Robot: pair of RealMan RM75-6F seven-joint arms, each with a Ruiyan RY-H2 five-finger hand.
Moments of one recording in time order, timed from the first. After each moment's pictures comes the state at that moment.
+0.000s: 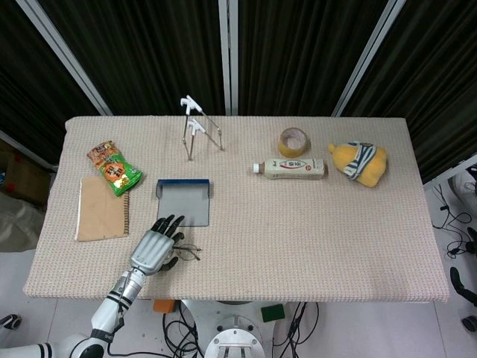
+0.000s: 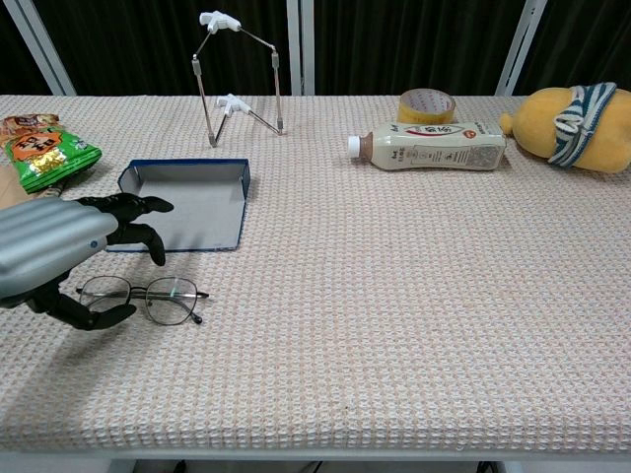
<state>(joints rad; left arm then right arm) -0.35 -1.56 -0.06 -1.66 1.37 1.06 0.64 -0.10 -1.11 0.04 -1.40 -1.55 1.66 0.22</state>
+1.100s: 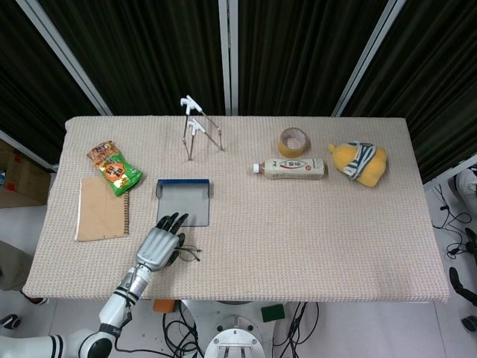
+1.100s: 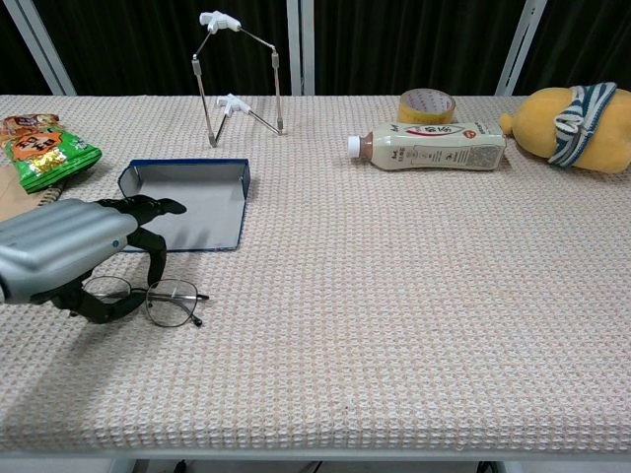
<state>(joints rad) -0.42 -1.61 -0.04 -1.63 1.29 1.08 0.65 -0.09 -1.12 0.04 -1.36 -1.54 1.62 0.24</state>
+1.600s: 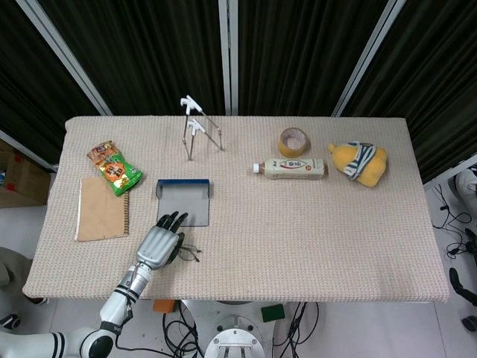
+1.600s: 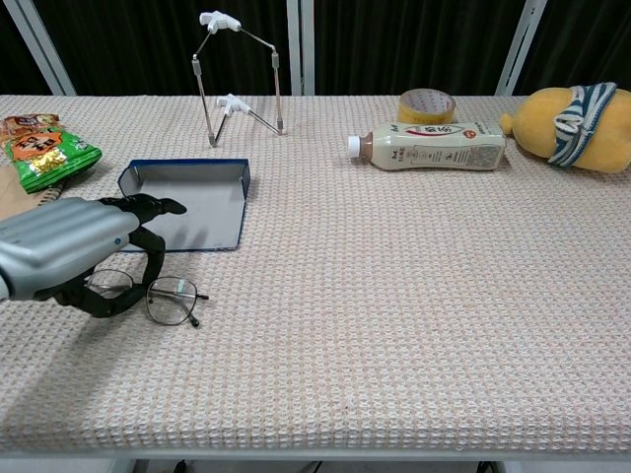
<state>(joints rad) -0.45 -1.61 -0.03 -1.61 1.27 1.10 0.64 -0.09 -1.13 0.04 -1.35 -1.53 1.62 0.24</state>
